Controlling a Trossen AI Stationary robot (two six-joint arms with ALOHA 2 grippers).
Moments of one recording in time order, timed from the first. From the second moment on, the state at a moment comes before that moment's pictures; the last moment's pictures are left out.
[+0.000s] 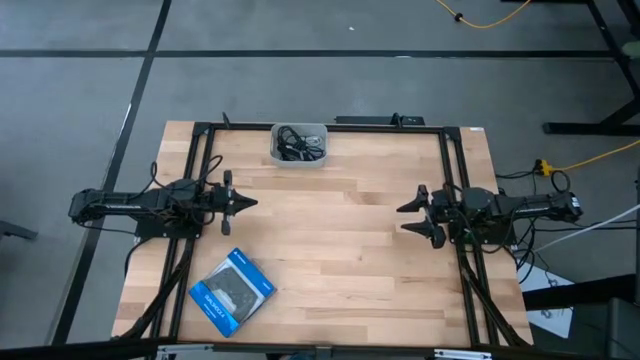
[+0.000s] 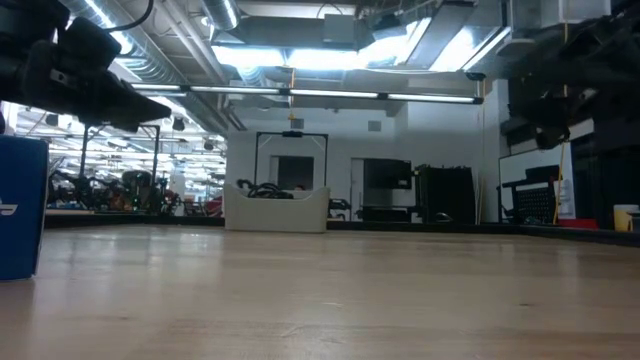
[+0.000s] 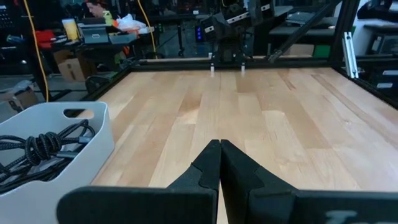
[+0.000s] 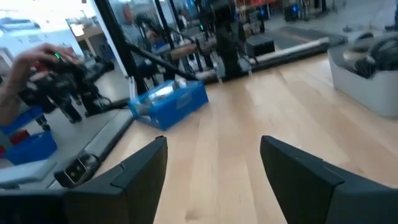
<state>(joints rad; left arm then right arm) 0.06 0.11 0.01 0.02 -0.06 0.04 0.10 0.09 0.01 0.03 -0.03 0.31</state>
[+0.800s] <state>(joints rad) 0.06 0.07 0.01 0.02 -0.06 0.04 0.10 0.00 0.01 0.09 -0.03 0.31</state>
